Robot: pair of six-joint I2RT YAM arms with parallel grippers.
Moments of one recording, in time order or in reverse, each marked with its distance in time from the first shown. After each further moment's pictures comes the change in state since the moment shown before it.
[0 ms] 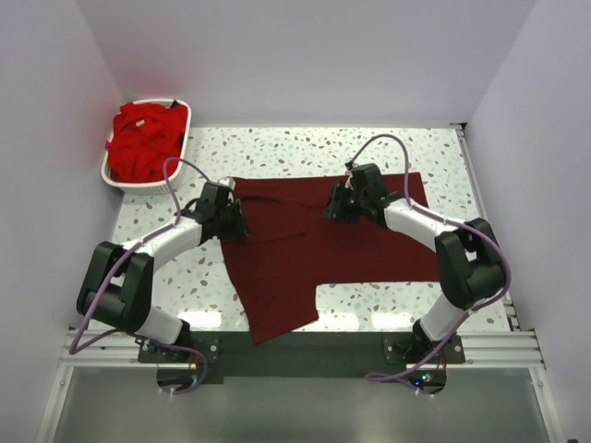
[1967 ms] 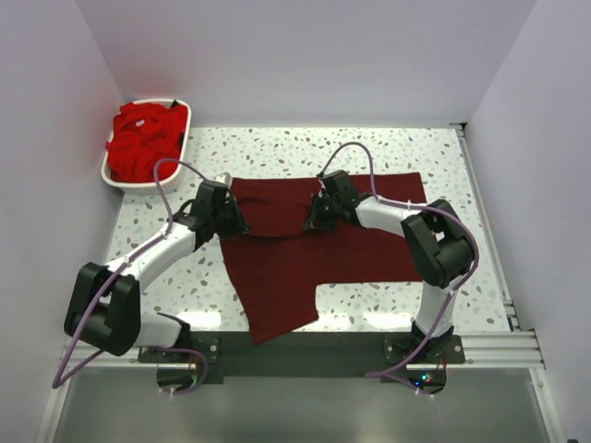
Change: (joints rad) left arm -0.032 -0.126 -0.002 -0.028 0.027 -0.102; right arm 0.155 0.241 0.111 0.048 -0.048 0.058
